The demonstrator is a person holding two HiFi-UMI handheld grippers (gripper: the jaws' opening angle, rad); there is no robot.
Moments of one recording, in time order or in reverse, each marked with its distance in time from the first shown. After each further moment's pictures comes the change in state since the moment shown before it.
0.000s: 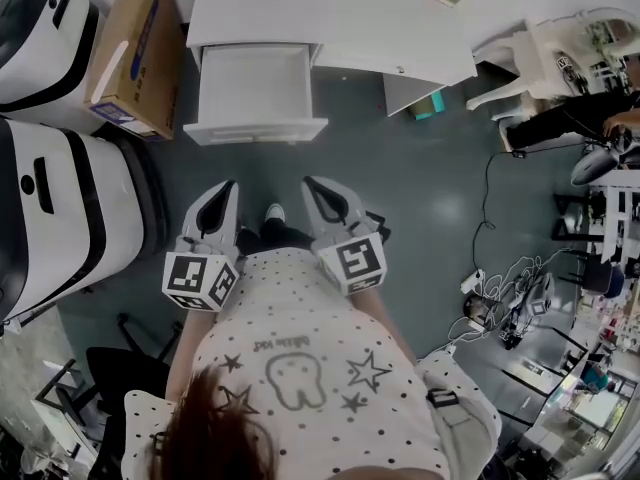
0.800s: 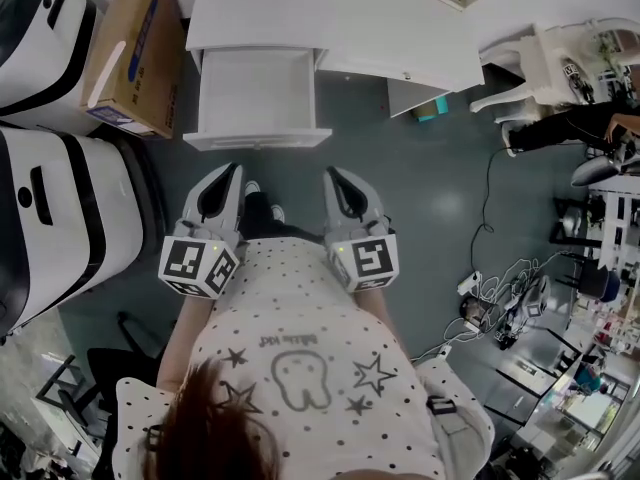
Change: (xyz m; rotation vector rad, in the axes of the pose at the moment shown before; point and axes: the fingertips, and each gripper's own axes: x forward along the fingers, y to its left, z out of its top) left arm 0.053 0.028 0.029 -0.034 -0.042 -0.034; right arm 0.027 -0.057 0.011 0.038 -0.030 -0.145
